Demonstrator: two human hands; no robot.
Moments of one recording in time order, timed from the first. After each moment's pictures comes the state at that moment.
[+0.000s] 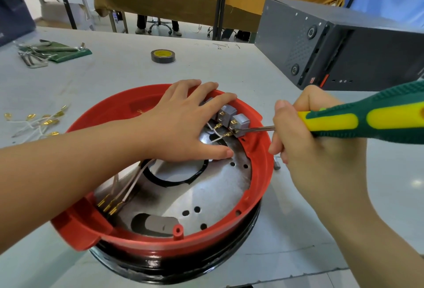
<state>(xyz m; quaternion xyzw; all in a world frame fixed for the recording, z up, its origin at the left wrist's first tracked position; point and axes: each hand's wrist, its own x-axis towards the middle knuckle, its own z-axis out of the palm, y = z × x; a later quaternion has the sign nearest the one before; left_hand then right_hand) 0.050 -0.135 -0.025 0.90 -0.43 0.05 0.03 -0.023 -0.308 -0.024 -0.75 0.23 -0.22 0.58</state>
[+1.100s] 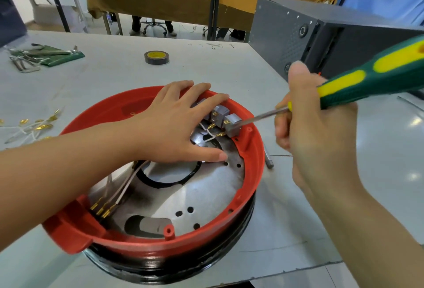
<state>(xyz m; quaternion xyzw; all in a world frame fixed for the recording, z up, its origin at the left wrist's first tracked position) 0.052 -0.132 -0.025 0.90 -0.44 0.04 0.03 -0.056 -0.296 -0.010 -0.69 0.08 -0.39 0.60</state>
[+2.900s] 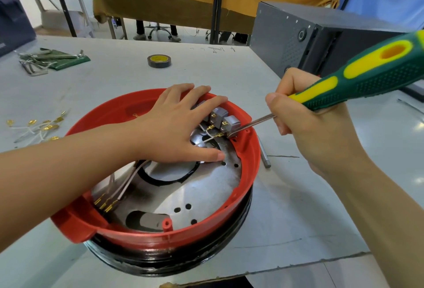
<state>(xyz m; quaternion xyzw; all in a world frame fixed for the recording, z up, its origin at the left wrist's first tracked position) 0.049 -0.133 -0.024 0.90 -0.43 0.03 0.03 -0.055 -0.321 0.002 -0.80 -0.06 -0.29 0.51</state>
